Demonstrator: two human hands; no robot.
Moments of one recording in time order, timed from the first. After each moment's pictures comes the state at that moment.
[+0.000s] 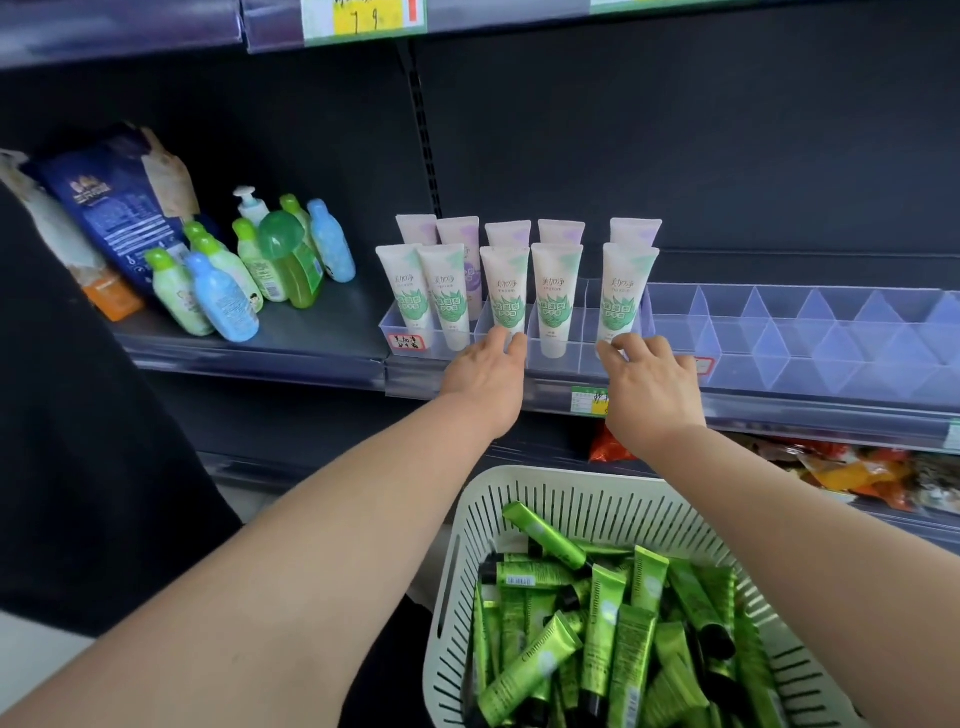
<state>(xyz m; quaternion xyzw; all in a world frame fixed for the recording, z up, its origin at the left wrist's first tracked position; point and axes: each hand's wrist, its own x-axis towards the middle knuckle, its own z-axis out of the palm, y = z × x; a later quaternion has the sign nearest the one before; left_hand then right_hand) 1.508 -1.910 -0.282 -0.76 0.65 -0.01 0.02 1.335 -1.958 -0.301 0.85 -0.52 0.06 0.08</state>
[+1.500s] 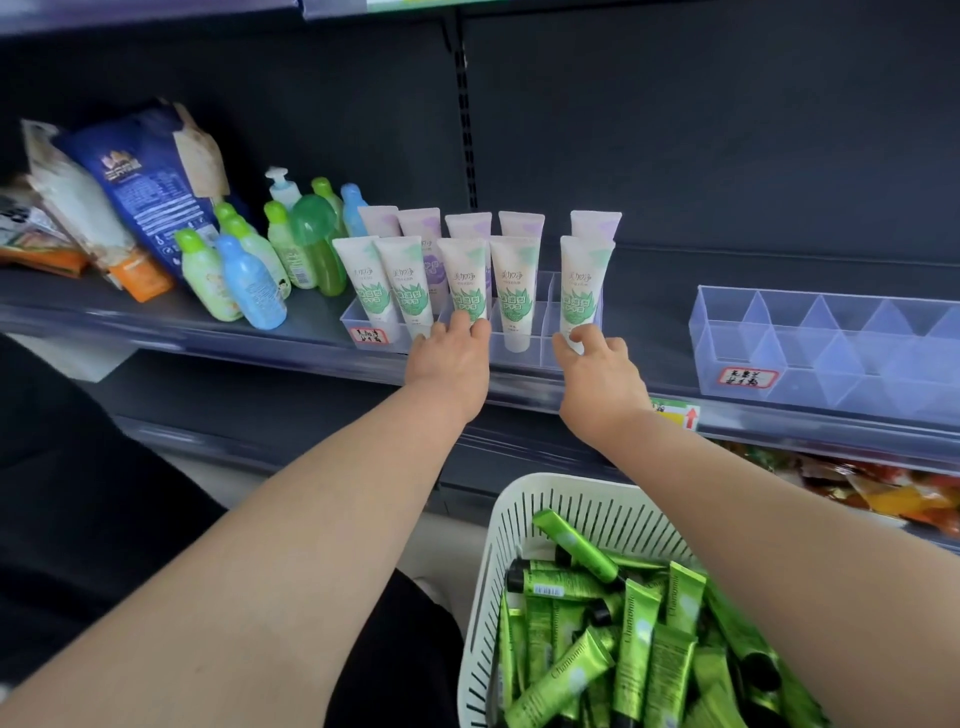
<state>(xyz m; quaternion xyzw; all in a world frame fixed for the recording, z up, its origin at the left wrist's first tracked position) 1.578 -1.901 -0.278 -0.80 0.59 -0.07 0.05 1.423 -1.949 -0.294 0.87 -0.49 0.06 -0.05</state>
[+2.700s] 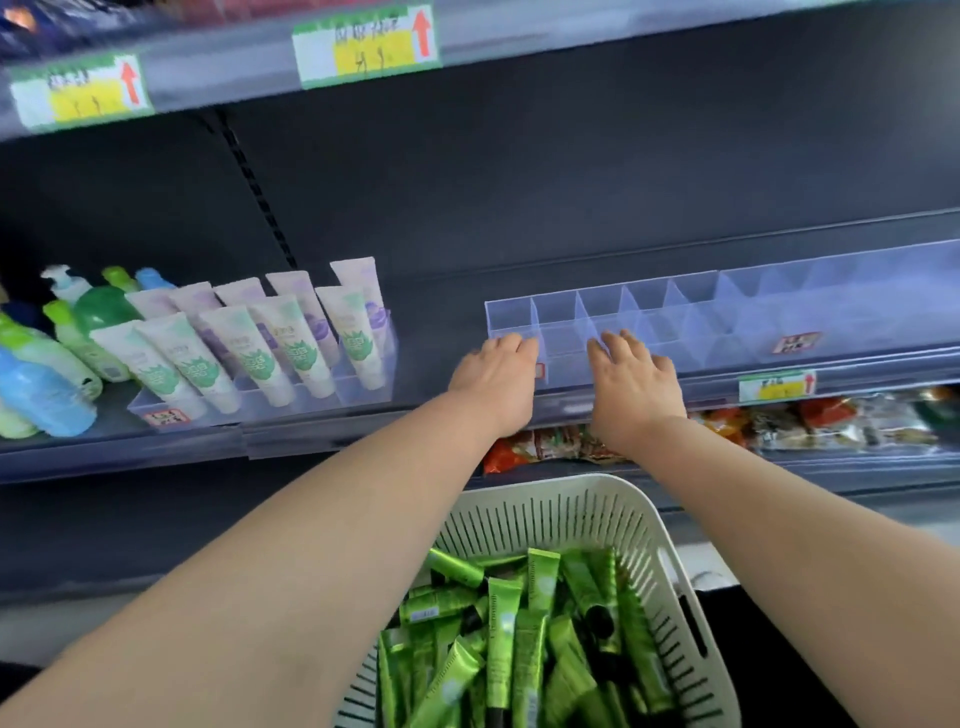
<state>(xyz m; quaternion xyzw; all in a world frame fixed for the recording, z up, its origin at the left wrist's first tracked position) 1.362 -1.972 -0.266 -0.65 0.76 0.00 0.01 1.204 -1.975 -0.288 0.79 -0.62 0.02 0.03</state>
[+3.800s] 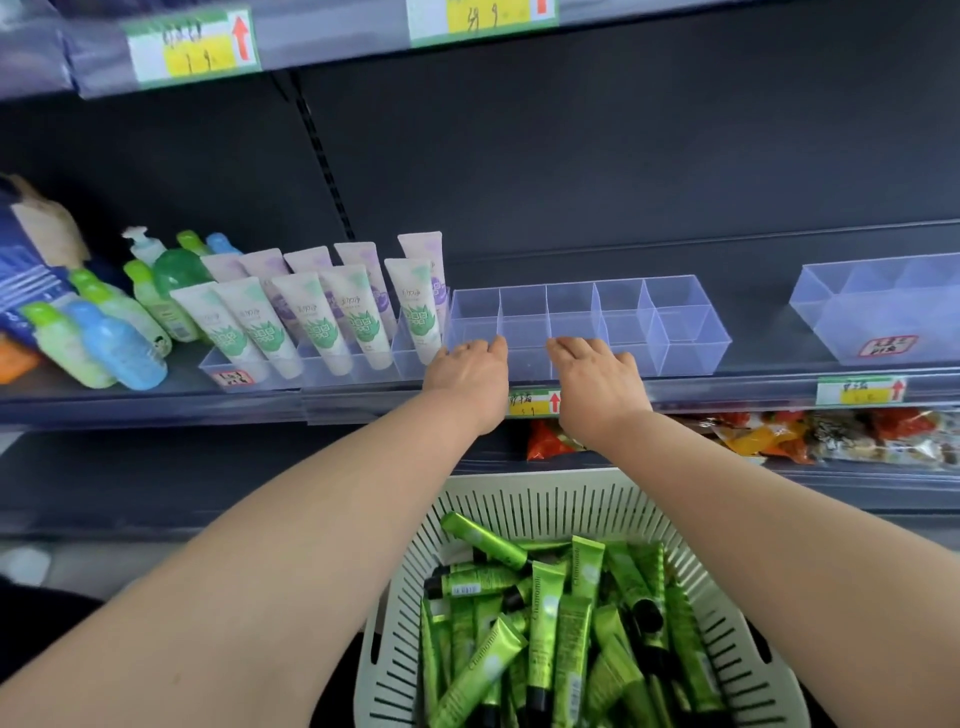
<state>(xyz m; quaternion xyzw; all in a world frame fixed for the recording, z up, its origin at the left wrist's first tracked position) 1.437 -1.944 -0.271 -0.72 0.69 0.00 0.08 1.291 -1.966 -0.295 0.85 -0.53 0.06 0.00</state>
